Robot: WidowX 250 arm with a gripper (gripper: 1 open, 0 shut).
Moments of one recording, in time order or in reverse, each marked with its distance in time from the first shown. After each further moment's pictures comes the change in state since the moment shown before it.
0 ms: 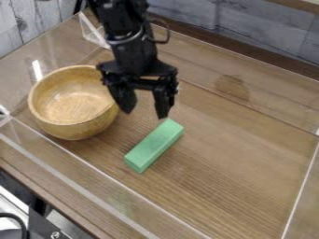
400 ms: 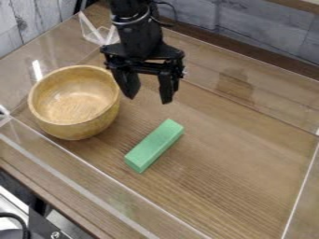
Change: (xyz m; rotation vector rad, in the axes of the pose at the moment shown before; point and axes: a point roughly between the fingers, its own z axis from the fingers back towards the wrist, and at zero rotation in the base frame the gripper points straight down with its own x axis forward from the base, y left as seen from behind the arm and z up) arm 0.011 0.000 0.012 0.033 -0.018 0.006
